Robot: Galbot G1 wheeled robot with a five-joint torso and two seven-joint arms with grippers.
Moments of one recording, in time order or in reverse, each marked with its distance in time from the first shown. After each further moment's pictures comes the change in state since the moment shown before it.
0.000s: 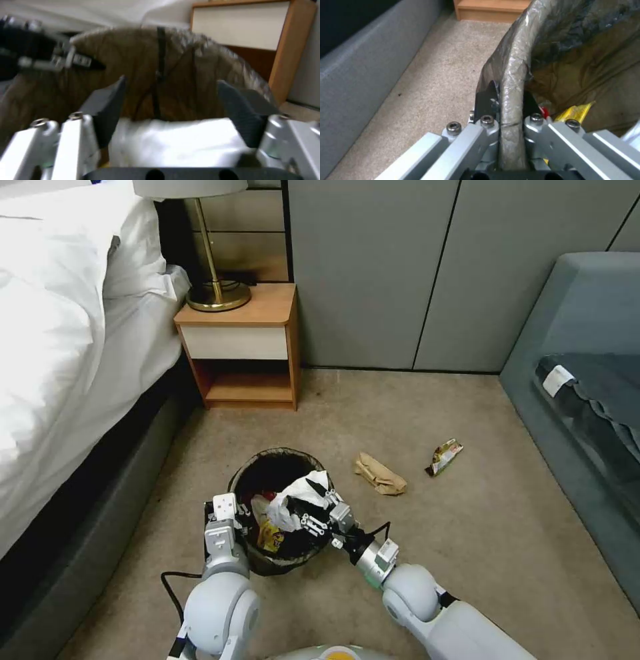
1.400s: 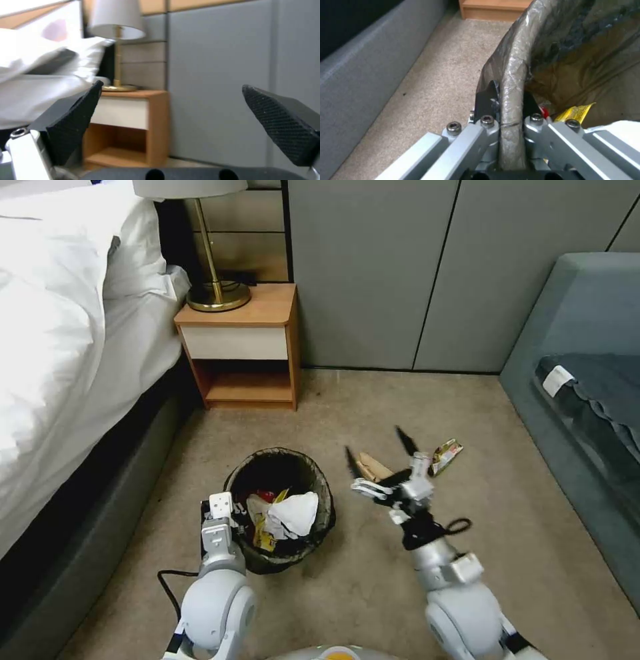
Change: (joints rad) left arm -0.012 0.001 -0.020 0.026 -0.004 -0.004 0.001; right arm -0.459 0.157 0.475 0.447 -0.229 0.113 0.277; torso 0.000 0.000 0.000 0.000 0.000
